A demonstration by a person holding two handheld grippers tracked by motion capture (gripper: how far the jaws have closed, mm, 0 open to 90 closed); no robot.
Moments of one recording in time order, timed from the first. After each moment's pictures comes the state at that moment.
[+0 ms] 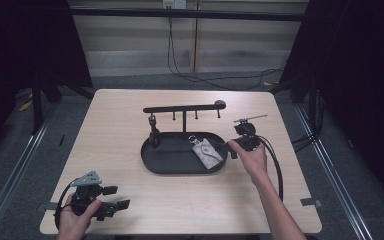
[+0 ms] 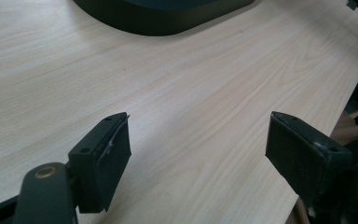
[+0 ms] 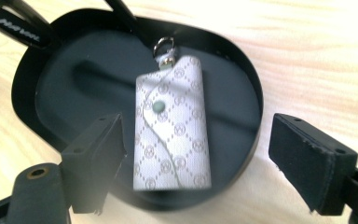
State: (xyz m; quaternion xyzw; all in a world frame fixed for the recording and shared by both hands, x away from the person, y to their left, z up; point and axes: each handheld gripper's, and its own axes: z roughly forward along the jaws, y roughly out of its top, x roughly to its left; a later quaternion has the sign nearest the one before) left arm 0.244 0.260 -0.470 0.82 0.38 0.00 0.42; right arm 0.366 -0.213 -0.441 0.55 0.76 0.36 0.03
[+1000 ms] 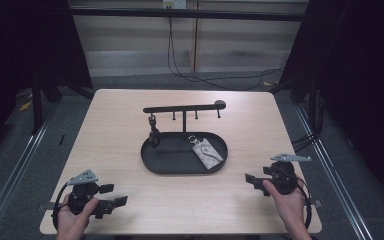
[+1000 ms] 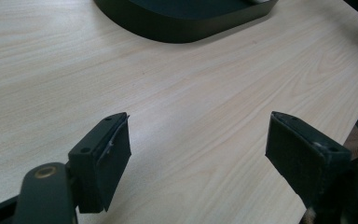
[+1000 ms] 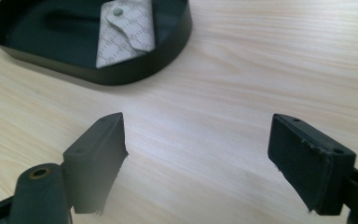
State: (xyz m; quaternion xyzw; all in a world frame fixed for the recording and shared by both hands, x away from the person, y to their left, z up) left arm 0.244 0.265 -0.469 0.81 0.40 0.02 0.43; right arm 0.238 -0.280 -0.455 0.56 0.73 0.37 0.14
